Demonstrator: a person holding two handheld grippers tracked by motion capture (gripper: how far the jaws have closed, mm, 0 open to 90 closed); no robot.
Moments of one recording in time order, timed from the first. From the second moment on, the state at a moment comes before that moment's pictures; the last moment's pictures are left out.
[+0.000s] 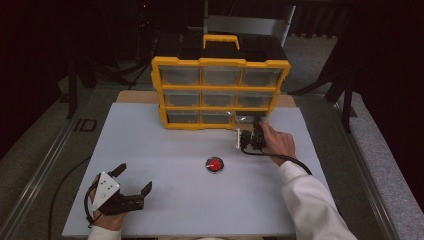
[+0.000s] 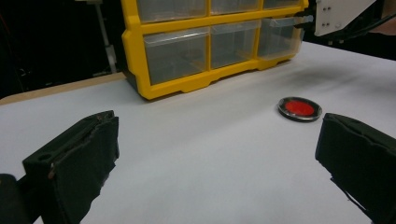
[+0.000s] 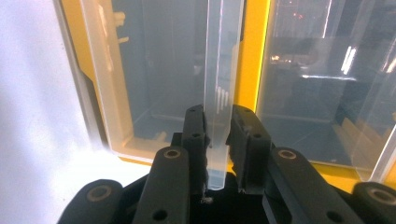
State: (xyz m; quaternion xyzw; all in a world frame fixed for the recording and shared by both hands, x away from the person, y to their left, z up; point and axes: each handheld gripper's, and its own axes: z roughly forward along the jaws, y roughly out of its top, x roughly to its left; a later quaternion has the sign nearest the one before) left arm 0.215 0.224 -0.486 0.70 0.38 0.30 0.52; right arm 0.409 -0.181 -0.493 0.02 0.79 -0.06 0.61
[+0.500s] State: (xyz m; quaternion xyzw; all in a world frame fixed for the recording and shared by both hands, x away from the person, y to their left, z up) left arm 0.215 0.224 -0.486 0.70 0.38 0.30 0.52; right arm 0.399 -0.182 -0.491 0.03 0.80 -0.05 0.60
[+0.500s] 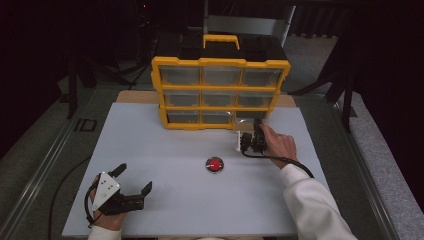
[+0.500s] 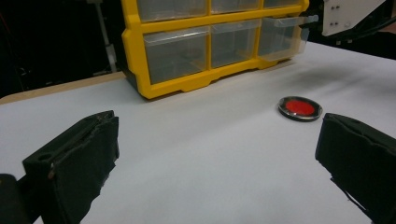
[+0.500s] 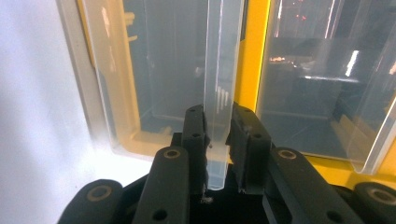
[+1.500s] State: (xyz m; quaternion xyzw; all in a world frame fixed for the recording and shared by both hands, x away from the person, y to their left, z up) left arm 0.215 0.223 -0.486 0.70 0.38 0.30 0.52; right arm 0.379 -0.184 -0.490 0.02 0.80 -0.05 0.60
